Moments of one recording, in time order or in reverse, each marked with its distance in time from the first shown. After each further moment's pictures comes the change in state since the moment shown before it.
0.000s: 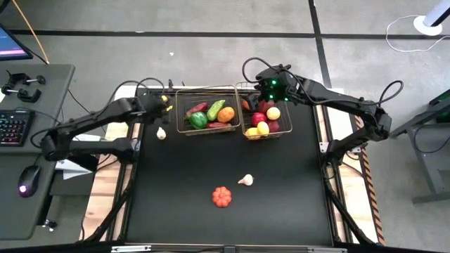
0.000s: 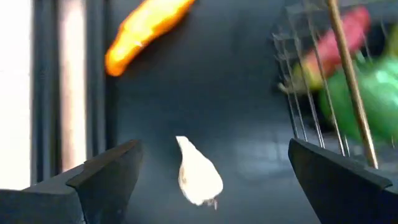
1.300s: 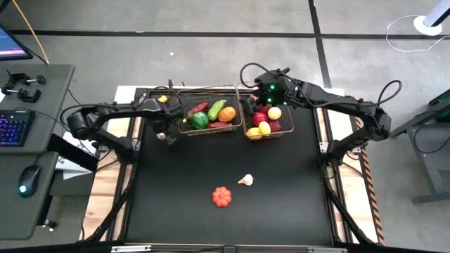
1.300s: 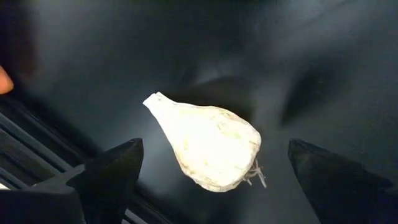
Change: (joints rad) left arm -0.004 0.456 -0.050 0.044 0.169 0.673; right arm 0.057 0.000 0.000 0.001 0.003 0.127
